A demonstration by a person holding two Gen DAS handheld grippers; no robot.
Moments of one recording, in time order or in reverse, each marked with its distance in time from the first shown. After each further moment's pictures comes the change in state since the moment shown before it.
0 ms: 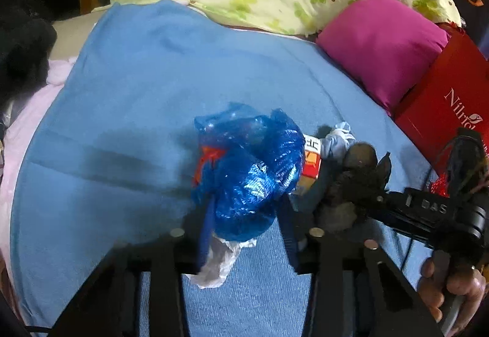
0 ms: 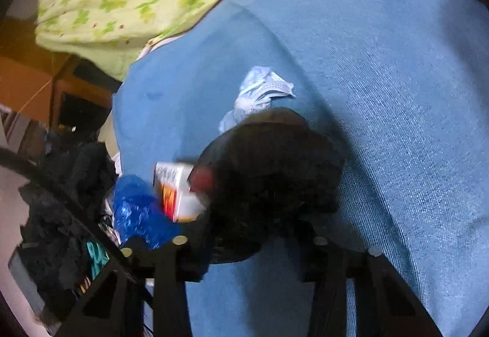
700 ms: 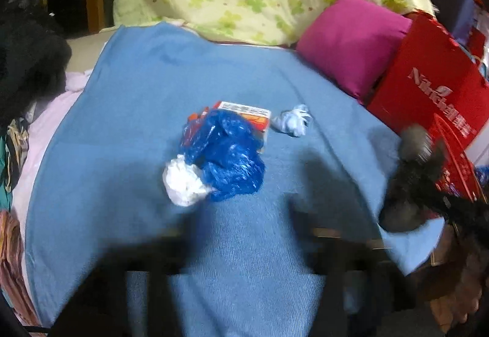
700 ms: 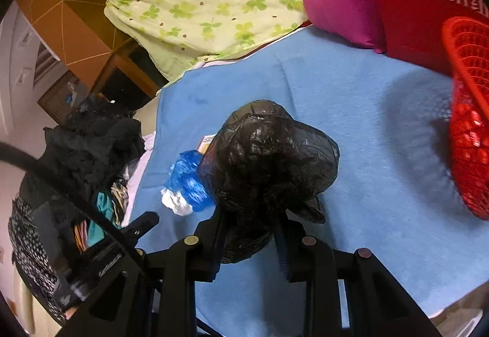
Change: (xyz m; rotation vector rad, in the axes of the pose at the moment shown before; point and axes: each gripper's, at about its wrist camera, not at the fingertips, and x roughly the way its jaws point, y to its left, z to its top) left arm -0.066 -0.049 -0.058 0.032 -0.088 0.041; right arm -0.154 -0.011 -0.068 -0.255 -0.153 0.010
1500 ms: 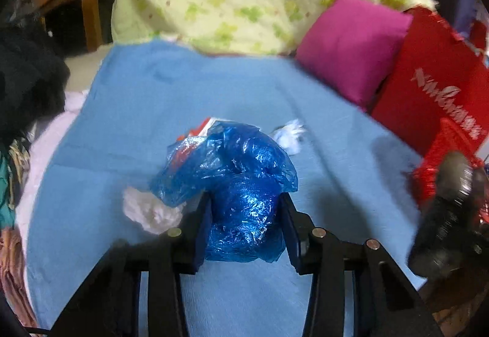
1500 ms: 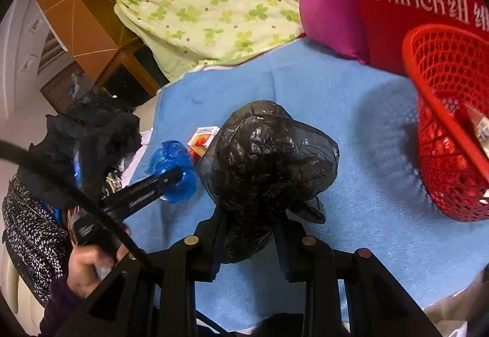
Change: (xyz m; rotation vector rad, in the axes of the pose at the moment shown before) left arm -0.010 -0.033 0.003 0.061 -0.066 0.029; right arm -0.045 -0.019 -0.021 -0.072 -0.066 -0.004
